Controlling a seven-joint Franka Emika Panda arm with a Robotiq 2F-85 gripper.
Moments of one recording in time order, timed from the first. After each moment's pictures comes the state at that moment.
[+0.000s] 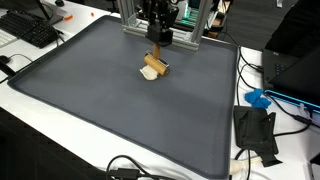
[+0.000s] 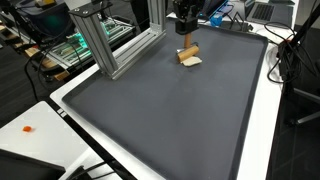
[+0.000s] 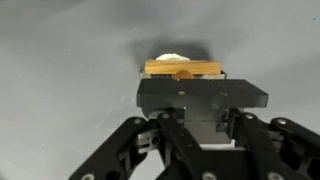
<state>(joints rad) 0.13 0.07 0.11 -2.21 -0.04 2.33 0.58</state>
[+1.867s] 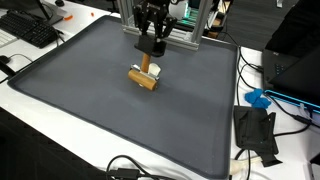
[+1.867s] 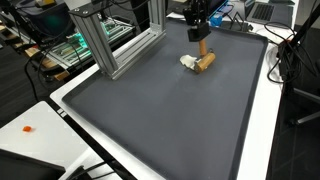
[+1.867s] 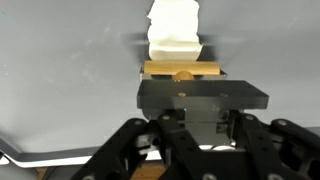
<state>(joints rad) 0.14 0.10 0.07 -2.31 -0.36 2.74 0.63</state>
